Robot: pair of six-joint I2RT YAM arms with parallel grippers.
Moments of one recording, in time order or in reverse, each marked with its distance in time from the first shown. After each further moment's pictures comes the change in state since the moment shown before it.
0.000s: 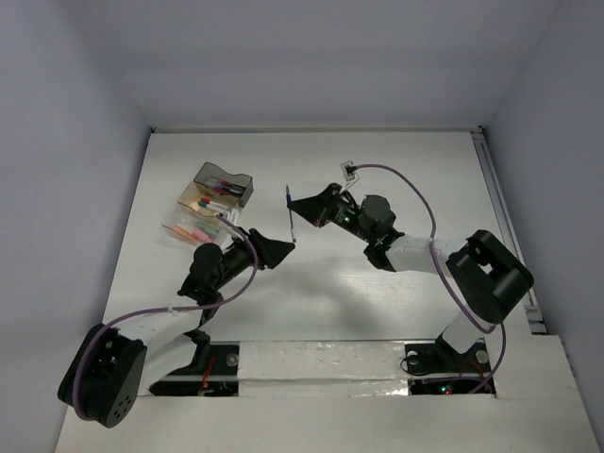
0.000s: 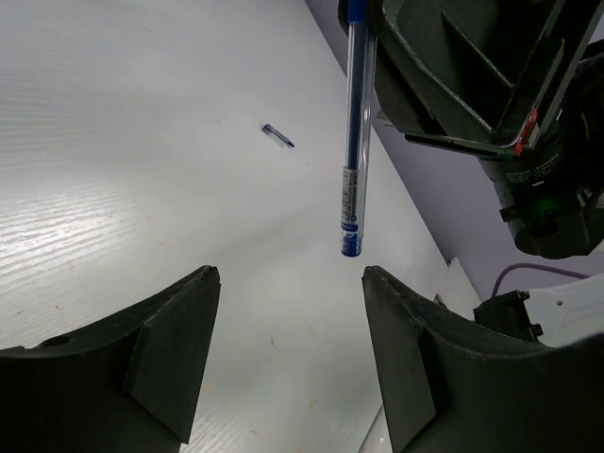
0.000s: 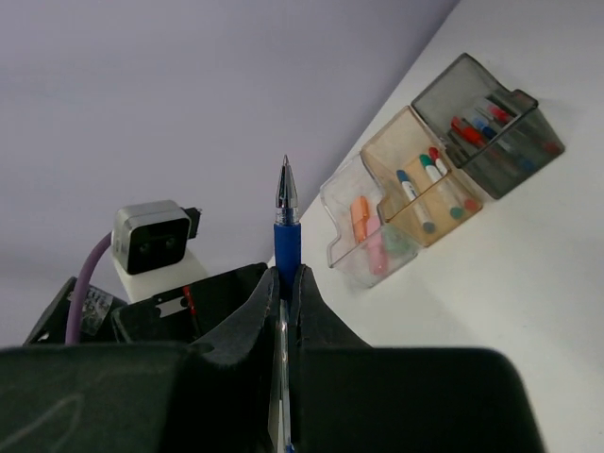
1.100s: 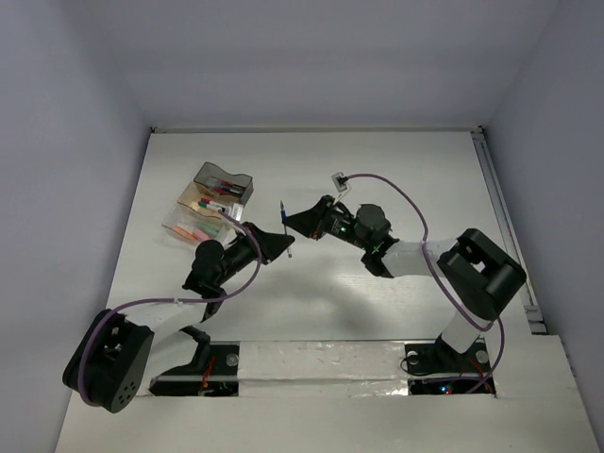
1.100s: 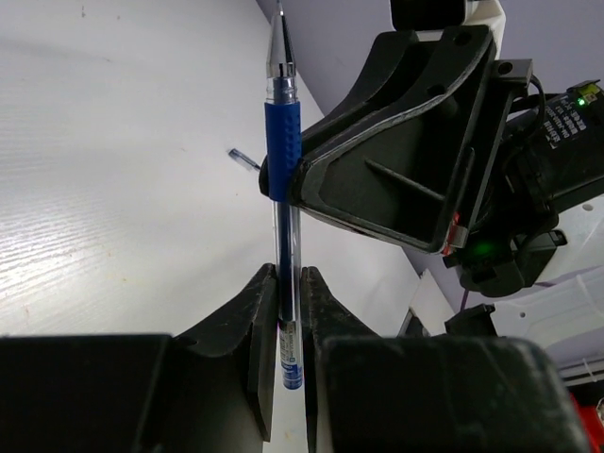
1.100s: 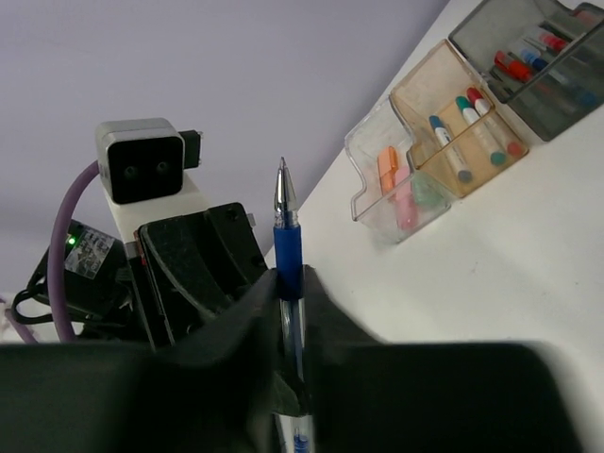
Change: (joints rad) left arm -0.014 0.117 0.034 0.171 0.017 -0.061; right arm 0.042 0.052 -0.037 0.078 -0.075 0.048
